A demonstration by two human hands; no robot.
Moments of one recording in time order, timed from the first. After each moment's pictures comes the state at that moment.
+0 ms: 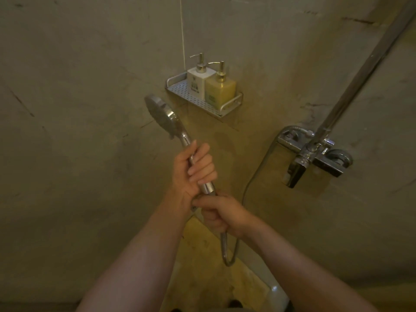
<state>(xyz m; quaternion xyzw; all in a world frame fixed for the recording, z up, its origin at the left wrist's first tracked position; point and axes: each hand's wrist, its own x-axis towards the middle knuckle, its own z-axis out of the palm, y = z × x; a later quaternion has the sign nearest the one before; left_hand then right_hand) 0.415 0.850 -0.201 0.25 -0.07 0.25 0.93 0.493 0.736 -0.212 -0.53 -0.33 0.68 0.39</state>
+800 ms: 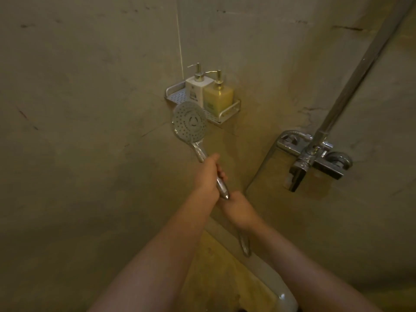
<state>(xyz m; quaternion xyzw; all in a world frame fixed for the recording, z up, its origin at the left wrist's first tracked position) 0.467 0.840 -0.200 0.28 0.50 0.41 0.71 0.516 0.746 -0.230 -0.71 -0.40 0.43 0.38</state>
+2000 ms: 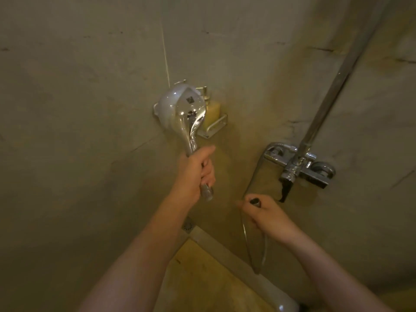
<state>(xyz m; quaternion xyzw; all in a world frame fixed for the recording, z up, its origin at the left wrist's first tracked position) 0.449 0.848 -0.148 0.45 0.30 0.41 0.74 0.580 0.702 -0.185 -0.68 -0.44 0.41 0.42</state>
